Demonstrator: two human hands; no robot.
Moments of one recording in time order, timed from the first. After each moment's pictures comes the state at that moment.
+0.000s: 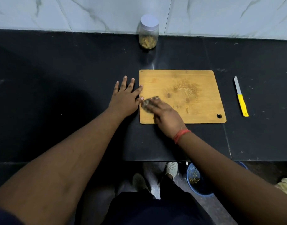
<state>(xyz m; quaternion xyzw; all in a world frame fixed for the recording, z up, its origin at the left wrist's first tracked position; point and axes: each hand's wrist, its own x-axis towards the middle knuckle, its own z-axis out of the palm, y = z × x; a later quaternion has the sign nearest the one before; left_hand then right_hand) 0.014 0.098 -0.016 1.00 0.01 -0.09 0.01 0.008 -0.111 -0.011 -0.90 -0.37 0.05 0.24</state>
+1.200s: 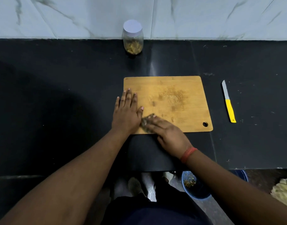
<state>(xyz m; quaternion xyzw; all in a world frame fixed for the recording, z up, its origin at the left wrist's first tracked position) 0.014 0.021 -0.041 0.99 0.08 -0.01 0.09 0.009 -0.188 -0.007 -0.87 -0.43 0.07 0.24</state>
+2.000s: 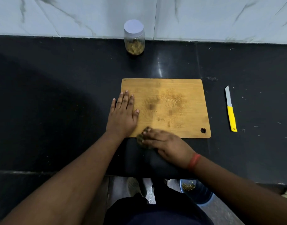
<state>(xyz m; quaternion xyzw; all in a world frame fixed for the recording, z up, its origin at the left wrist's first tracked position) 0.015 0.019 -0.041 0.99 0.10 -0.01 0.08 0.021 -0.215 -0.001 -0.79 -0.55 0.11 0.24</state>
